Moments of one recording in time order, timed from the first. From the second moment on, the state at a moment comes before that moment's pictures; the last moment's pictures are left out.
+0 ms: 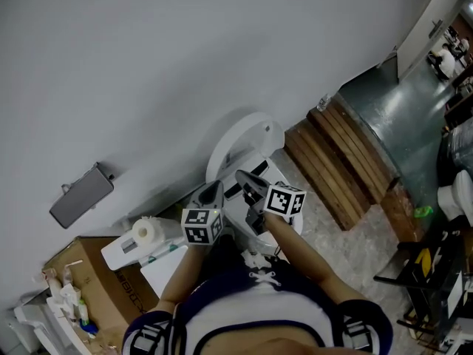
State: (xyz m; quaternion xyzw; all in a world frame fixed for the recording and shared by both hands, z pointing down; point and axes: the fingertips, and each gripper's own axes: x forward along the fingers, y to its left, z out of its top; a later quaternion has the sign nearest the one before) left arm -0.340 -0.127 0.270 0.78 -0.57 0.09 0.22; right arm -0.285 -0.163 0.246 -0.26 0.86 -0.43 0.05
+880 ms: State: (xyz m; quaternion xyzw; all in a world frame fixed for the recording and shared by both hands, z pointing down) left arm -0.369 -0.140 0.286 0.77 -0.58 0.09 0.25; right arm -0.329 -0.231 0.258 -0.28 0.85 -0.44 -0.02
